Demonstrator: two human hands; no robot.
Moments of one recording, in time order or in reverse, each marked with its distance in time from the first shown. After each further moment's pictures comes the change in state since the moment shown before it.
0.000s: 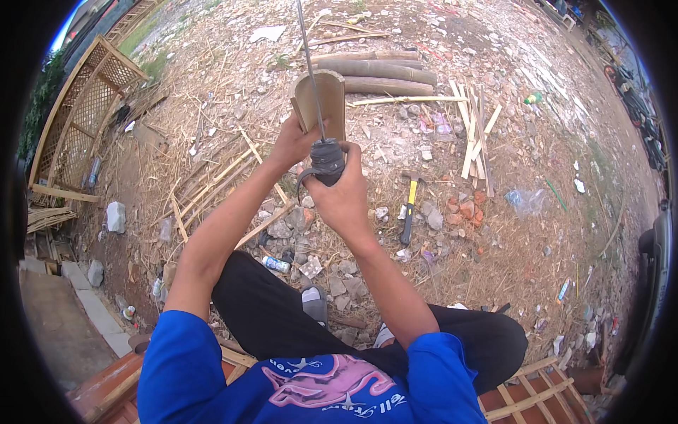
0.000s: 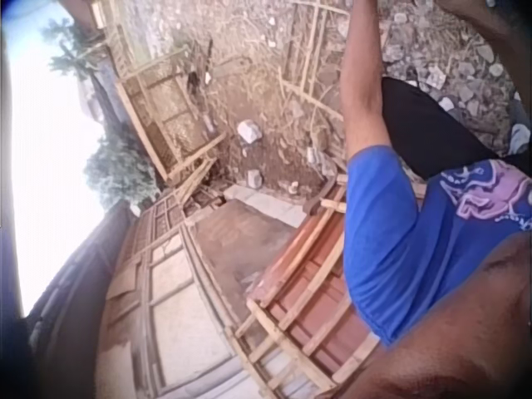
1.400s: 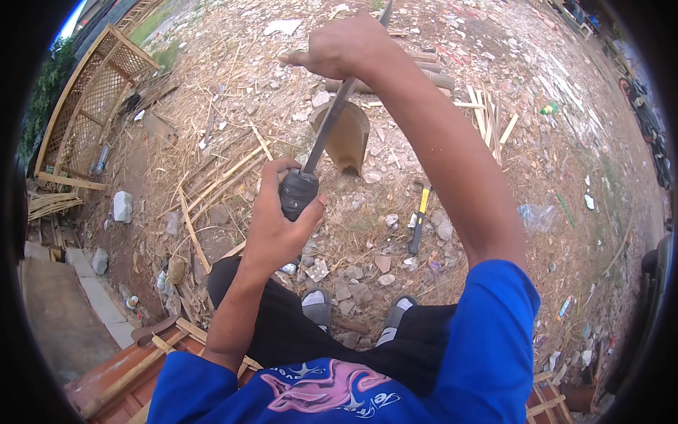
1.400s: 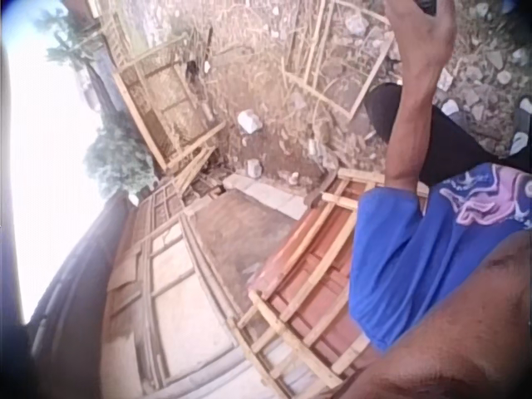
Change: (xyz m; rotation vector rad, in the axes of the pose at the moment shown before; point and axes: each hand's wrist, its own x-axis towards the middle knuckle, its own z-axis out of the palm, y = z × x) left_hand -0.110 0.146 0.007 0.101 0.178 -0.222; right_hand 0.191 -0.129 0.001 -1.533 -0.420 -0.597
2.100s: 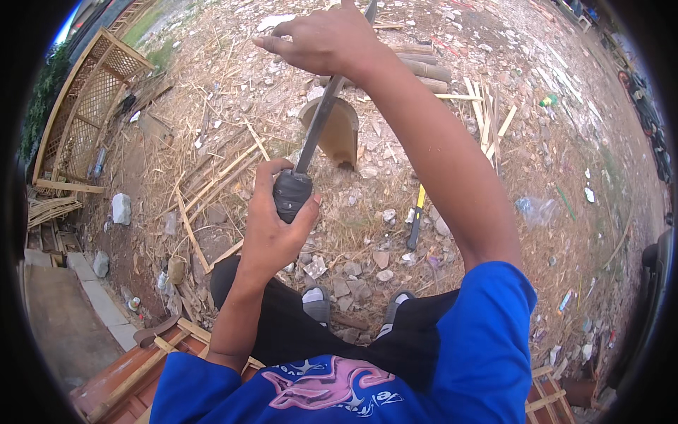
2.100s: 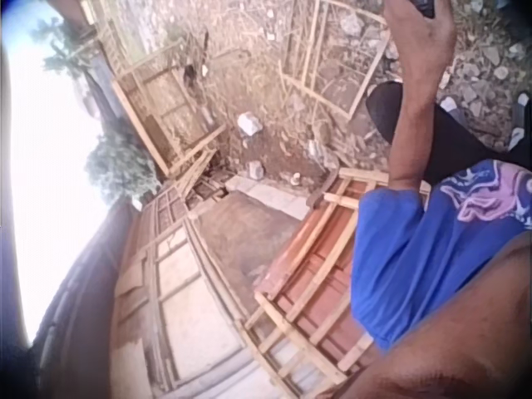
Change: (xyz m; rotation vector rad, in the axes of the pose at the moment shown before) left_hand 0.001 0.007 0.005 0.032 0.043 0.014; right_hand 0.002 0.010 0.007 0.334 0.195 -0.100
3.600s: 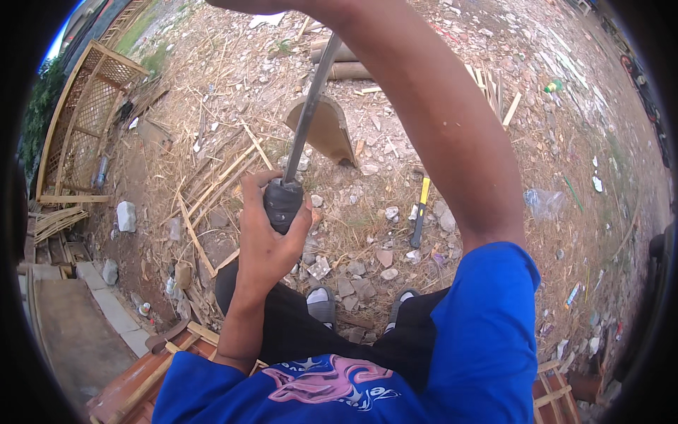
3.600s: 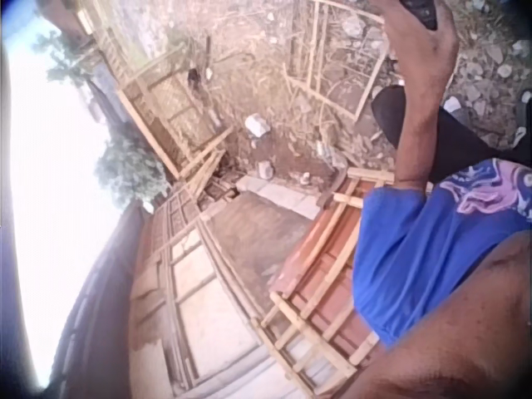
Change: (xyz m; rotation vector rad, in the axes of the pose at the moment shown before) left_hand 0.012 0.000 0.010 0.094 0.039 0.020; right_hand 0.017 0.016 -0.026 0.326 0.300 -0.114
